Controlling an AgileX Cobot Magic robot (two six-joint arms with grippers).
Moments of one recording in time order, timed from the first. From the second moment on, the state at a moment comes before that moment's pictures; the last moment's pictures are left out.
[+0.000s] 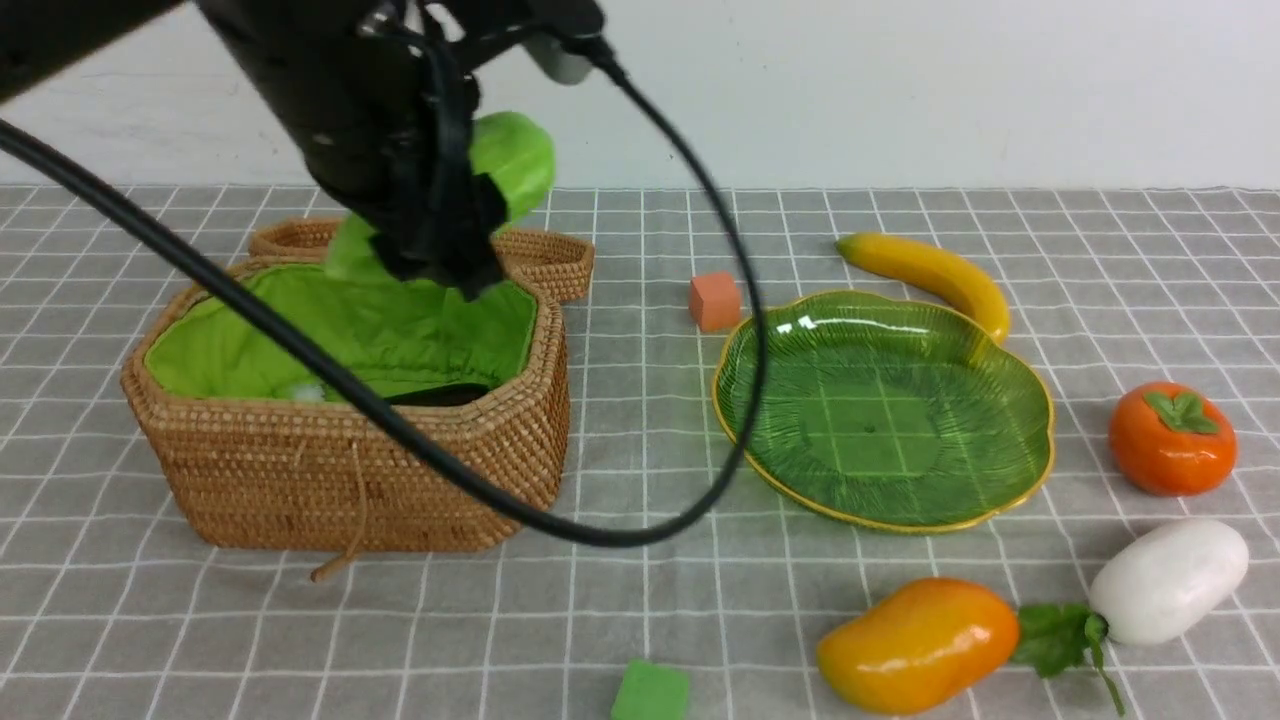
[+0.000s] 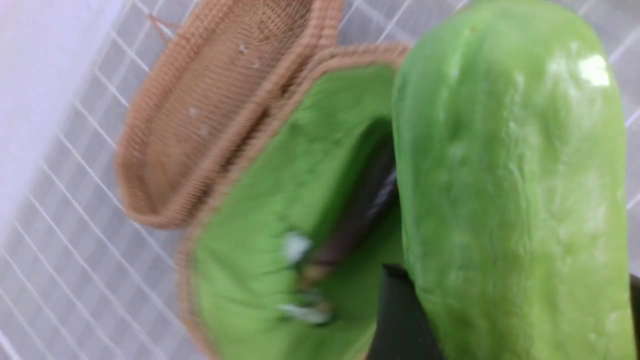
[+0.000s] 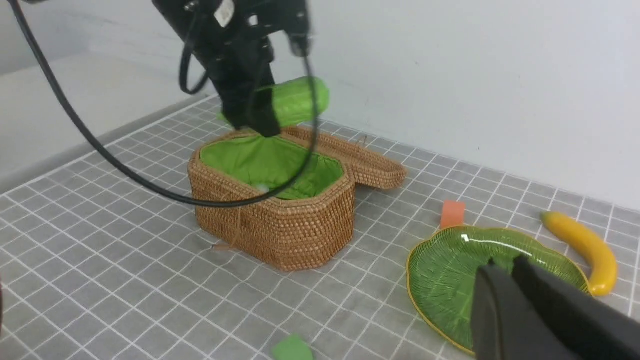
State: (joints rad) right arm 0.23 0.35 -1.09 0.45 1.02 -0.31; left arm -0.48 1.64 -1.72 0.24 1.16 0.54
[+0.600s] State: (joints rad) right arm 0.23 0.35 -1.09 0.45 1.04 -0.31; left arm -0.29 1.79 -1.72 0.14 1.12 0.57
